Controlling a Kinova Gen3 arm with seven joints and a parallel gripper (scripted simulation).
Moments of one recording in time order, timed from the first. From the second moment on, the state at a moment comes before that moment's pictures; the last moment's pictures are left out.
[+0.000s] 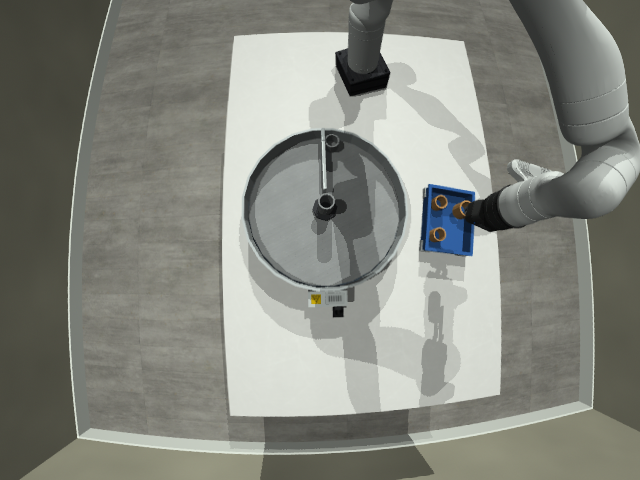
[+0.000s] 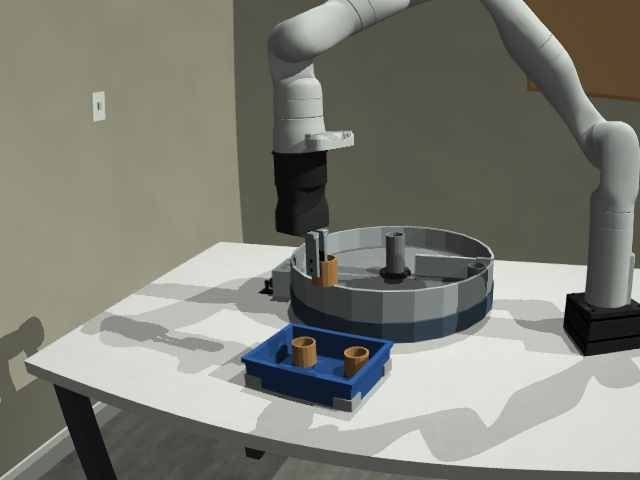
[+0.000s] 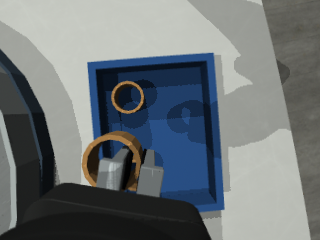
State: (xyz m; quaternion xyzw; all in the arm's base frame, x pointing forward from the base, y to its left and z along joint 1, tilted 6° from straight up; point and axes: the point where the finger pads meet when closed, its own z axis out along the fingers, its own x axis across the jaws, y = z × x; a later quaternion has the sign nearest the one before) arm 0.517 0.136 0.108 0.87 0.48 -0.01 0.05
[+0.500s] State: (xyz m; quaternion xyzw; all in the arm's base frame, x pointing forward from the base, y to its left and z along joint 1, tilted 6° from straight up) arm 0.517 0.134 0.086 0.87 0.48 -0.02 0.05
